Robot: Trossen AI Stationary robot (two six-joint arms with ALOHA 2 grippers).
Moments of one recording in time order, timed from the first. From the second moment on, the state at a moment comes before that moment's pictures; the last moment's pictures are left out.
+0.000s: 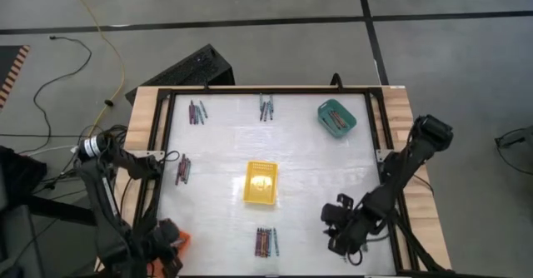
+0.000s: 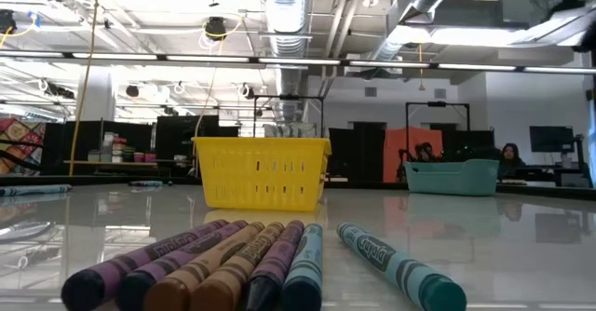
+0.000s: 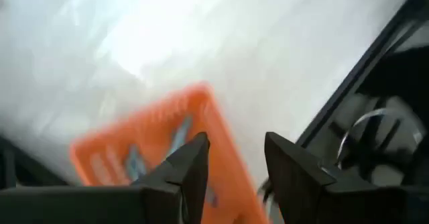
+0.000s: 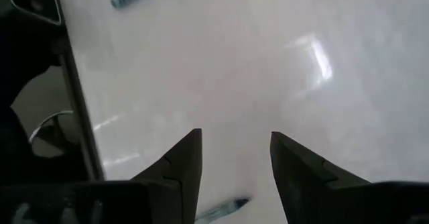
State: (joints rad) left arm -1.16 1.61 1.35 -1.11 -0.39 -1.88; right arm 0.87 1.50 1.03 -0.65 0.32 1.17
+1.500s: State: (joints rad) left arm -0.65 1.52 1.35 -0.91 -0.59 -0.74; right arm 1.00 1.88 1.20 -0.74 0.06 1.70
